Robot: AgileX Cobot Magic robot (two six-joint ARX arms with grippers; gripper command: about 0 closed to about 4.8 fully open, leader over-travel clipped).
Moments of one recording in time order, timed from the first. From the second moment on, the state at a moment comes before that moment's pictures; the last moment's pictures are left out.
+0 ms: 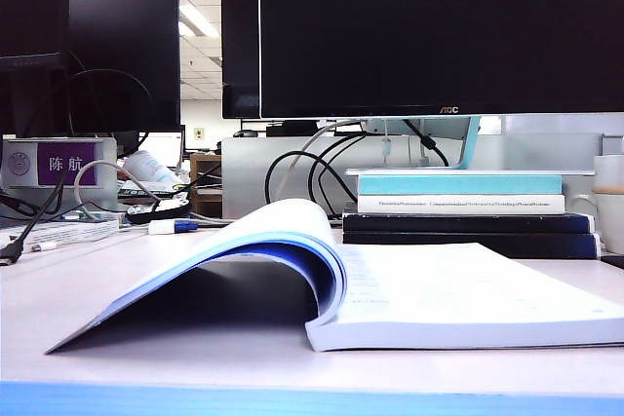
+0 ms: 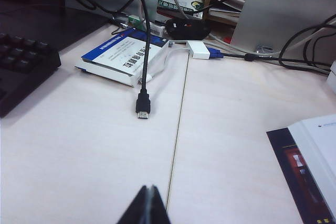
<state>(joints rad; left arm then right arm) 0.14 0.00 0.01 -0.12 0.12 -0.16 0.03 0.00 0.01 -0.12 0.00 0.11</state>
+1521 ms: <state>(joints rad) 0.14 0.47 0.56 -0.30 0.35 -0.06 0.03 0.14 0.30 -0.08 0.14 0.27</state>
